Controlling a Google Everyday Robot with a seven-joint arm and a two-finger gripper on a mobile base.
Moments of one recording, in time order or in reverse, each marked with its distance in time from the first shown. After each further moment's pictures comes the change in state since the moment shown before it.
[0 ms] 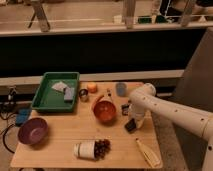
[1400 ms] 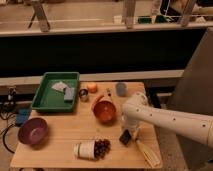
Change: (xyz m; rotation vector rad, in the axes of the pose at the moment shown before) arm -0.074 0.040 -0.003 -0.039 -0.012 -0.177
